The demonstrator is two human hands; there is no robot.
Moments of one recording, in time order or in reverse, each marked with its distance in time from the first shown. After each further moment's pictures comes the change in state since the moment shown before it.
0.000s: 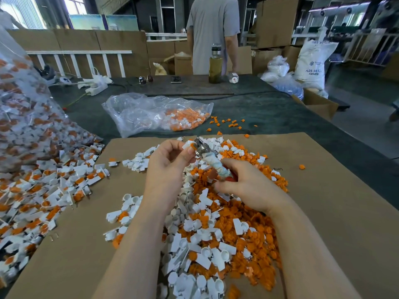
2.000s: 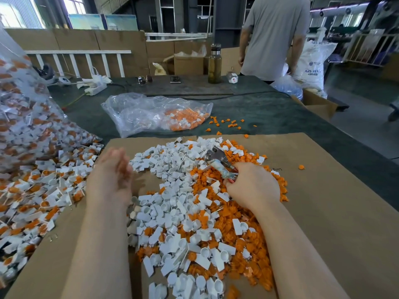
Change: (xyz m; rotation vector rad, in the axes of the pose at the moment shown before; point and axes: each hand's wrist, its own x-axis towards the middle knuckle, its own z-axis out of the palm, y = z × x) left_hand 0.015 0.004 -0.075 -0.505 0.603 -0.420; right_hand 0.018 0.029 0.017 -0.656 0.337 0.302
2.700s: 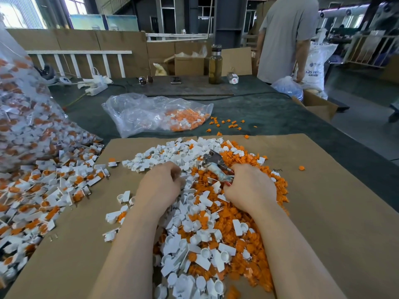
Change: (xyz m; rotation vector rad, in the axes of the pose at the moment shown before) left_hand -0.018 -0.045 0.027 1.618 -0.493 0.483; right_hand -0.001 -0.005 0.004 -0.006 0.008 -0.018
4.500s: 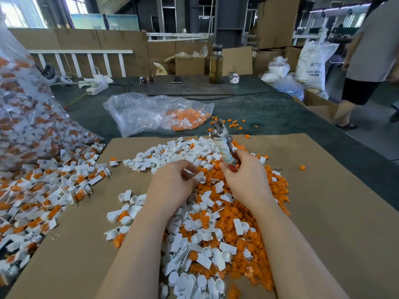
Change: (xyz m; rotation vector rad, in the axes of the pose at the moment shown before) left_hand -0.005 0.014 0.007 -0.173 0.002 0.093; right_hand 0.001 -0.009 -0.006 0.520 0.174 -0.032
